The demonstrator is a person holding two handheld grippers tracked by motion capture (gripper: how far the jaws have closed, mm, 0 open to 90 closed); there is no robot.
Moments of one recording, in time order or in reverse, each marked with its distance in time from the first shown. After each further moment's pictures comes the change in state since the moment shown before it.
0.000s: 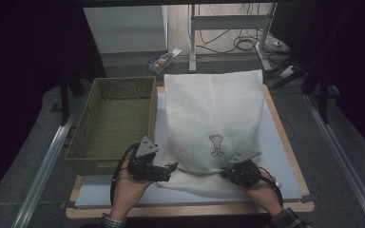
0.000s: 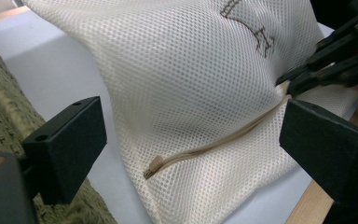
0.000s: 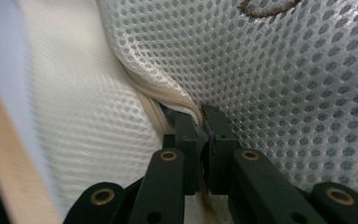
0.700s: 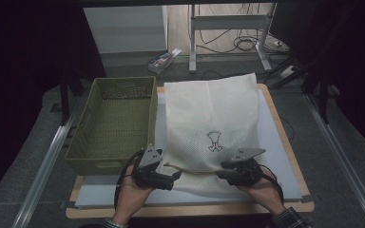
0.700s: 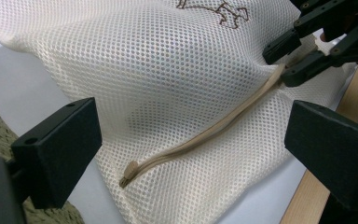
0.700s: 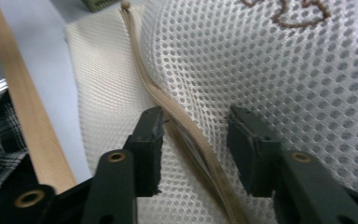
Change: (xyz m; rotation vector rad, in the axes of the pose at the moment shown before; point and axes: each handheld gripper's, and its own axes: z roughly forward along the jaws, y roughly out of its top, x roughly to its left) left arm -0.009 -0.013 0.009 -0.037 -0.049 0.061; right arm 0.003 0.014 -0.018 -0.100 0.079 -0.021
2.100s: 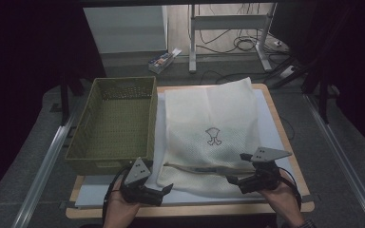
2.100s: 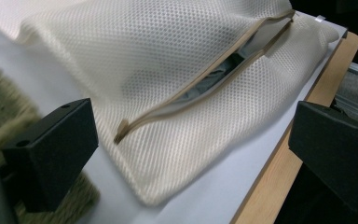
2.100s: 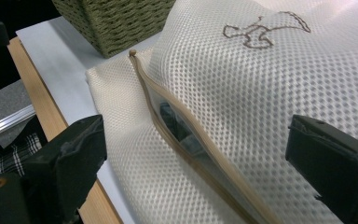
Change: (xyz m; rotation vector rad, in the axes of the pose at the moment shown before) left arm -0.007 -0.034 -0.033 -0.013 -0.016 0.002; right arm 0.005 -0.001 -0.054 -0.147 -0.033 0.050
